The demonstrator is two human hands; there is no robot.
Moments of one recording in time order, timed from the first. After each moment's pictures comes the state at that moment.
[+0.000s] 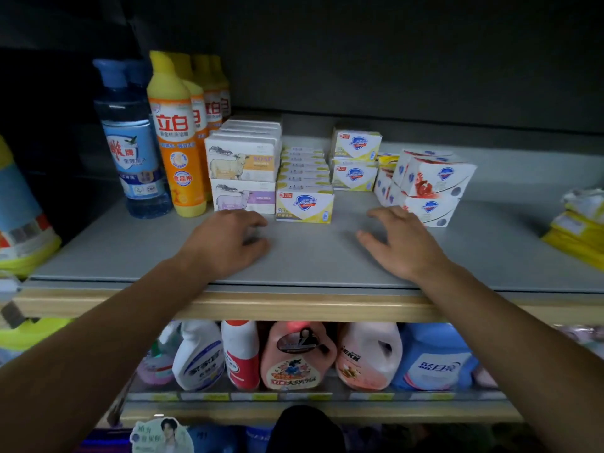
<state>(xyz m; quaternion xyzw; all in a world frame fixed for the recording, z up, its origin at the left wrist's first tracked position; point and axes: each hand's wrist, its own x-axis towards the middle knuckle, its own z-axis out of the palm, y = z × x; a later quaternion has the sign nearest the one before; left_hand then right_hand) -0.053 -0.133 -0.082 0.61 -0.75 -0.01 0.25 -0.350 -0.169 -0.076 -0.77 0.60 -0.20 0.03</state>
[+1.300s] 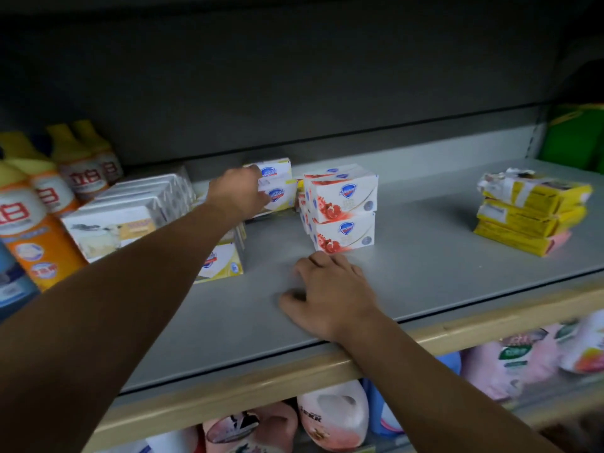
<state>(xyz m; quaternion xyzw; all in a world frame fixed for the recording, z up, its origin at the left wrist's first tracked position) -0.212 -0.319 0.001 0.65 -0.73 0.12 0.16 -0.370 -0.170 -0.094 -0.77 0.60 -0.20 0.05</state>
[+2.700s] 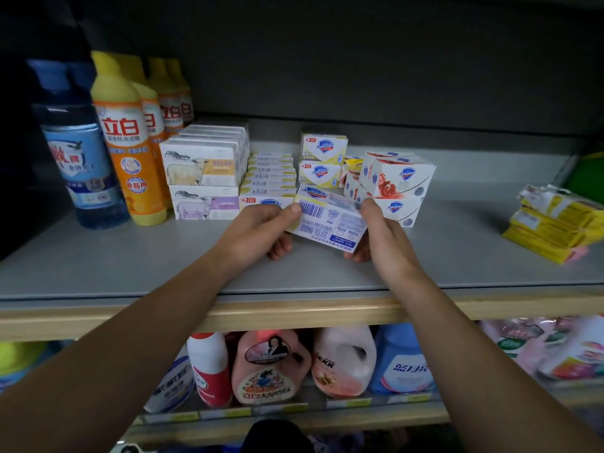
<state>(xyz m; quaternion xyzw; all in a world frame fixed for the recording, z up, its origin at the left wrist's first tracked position) -0.147 -0.155 -0.074 0.46 -0.64 -0.40 0.47 -0.352 -0.149 -0.074 -0.58 0.54 -0.49 0.36</state>
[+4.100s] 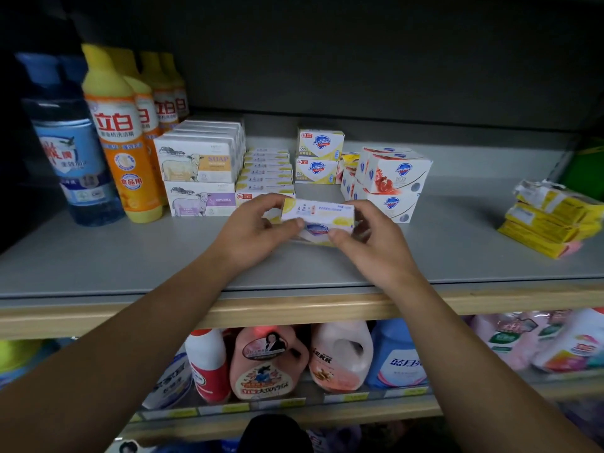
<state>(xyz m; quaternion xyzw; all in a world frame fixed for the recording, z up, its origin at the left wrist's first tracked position) -0.145 -0.156 -0.080 0.45 -0.68 -0.30 0.50 -0.356 -0.148 -0.085 -0.69 0.49 -0.48 0.21</state>
